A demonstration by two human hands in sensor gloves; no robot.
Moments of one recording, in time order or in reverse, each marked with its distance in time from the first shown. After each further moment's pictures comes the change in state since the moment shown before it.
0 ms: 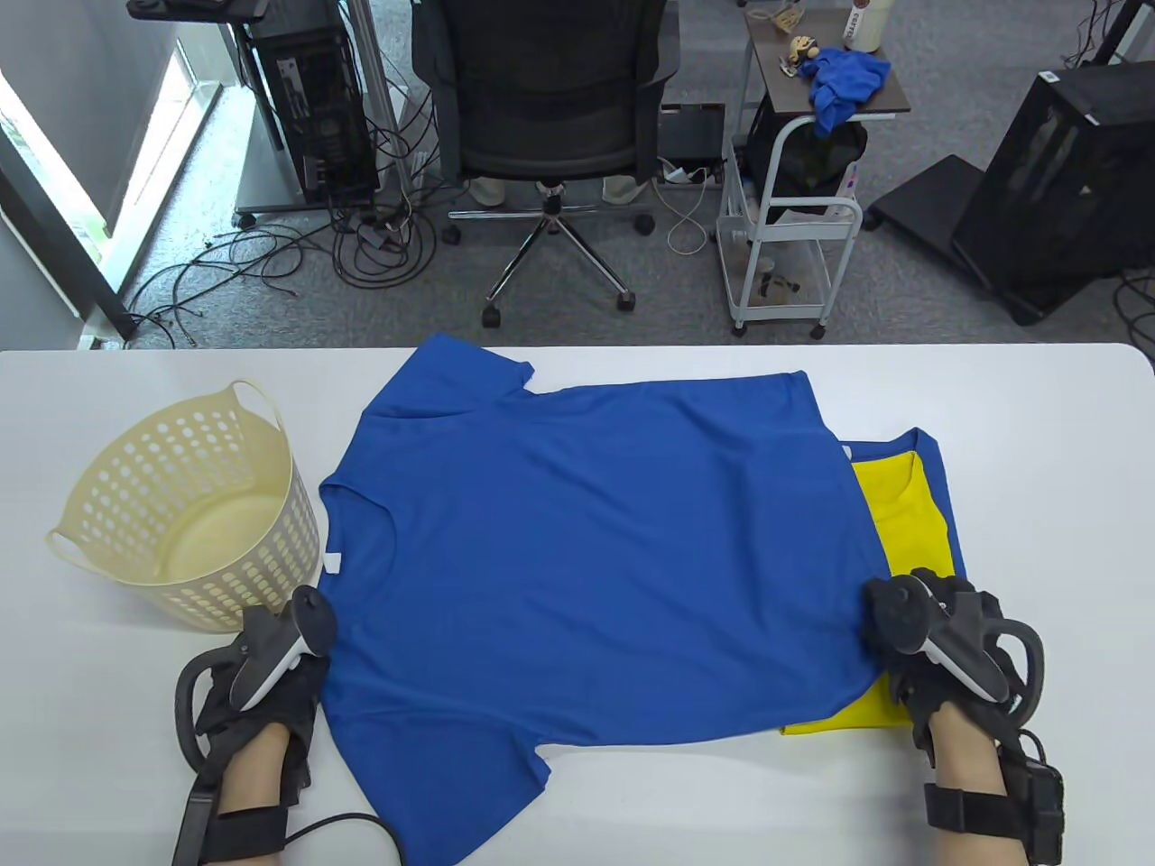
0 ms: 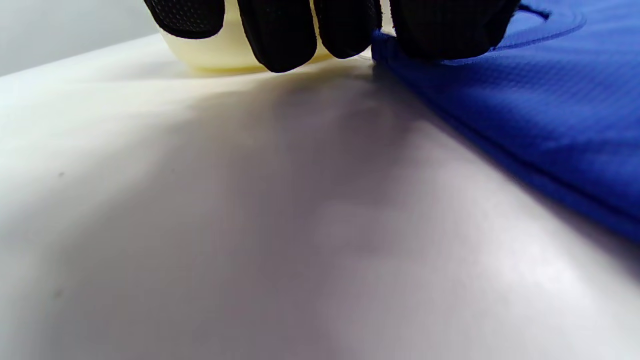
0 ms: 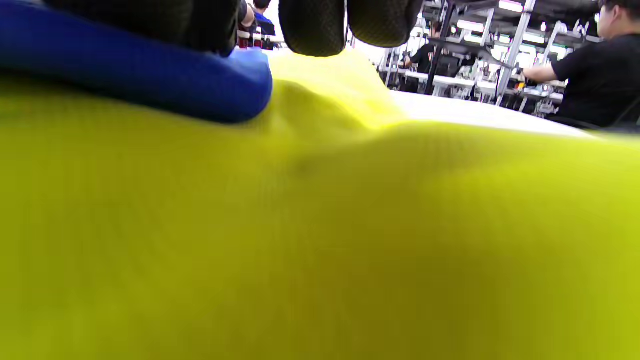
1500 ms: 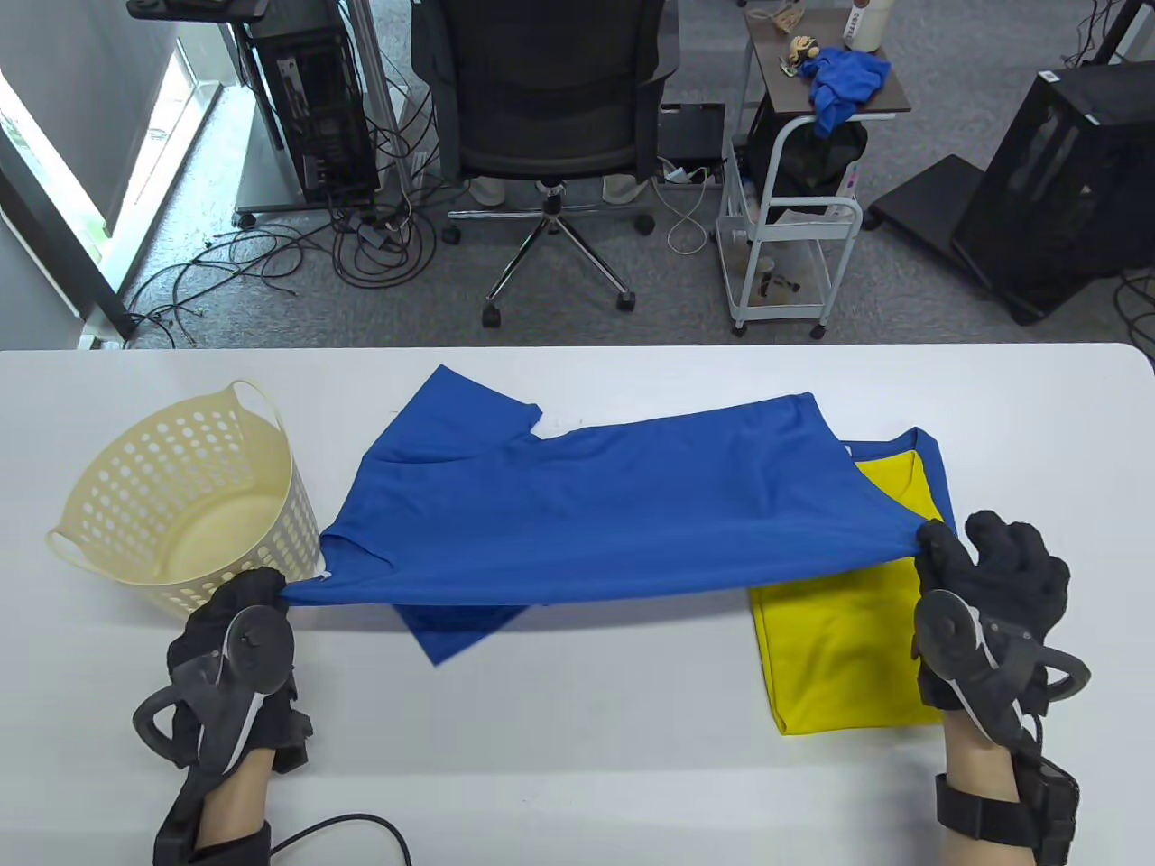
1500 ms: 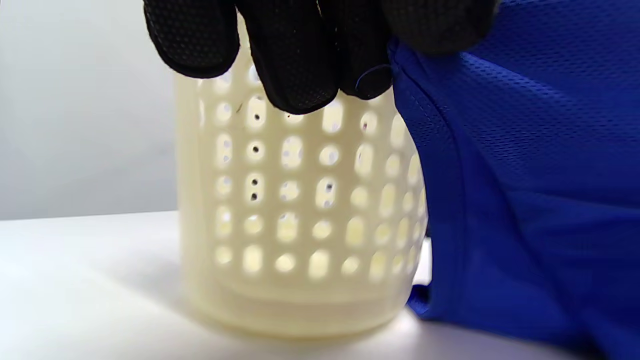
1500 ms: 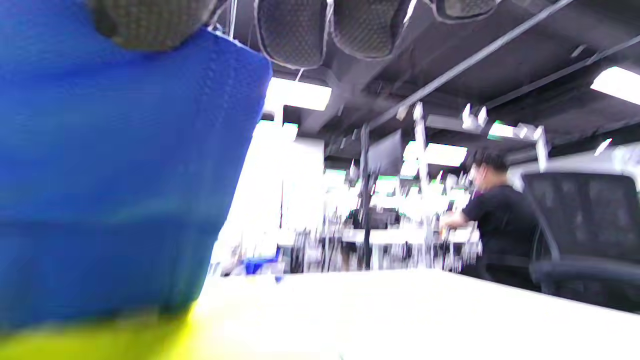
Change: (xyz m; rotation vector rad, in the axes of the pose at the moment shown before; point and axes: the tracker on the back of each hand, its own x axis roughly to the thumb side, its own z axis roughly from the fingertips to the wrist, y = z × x) left_hand -0.022 0.049 0.057 0.524 0.123 0.181; right_hand -0.019 -0.045 0.023 -0.415 0.168 -0.053
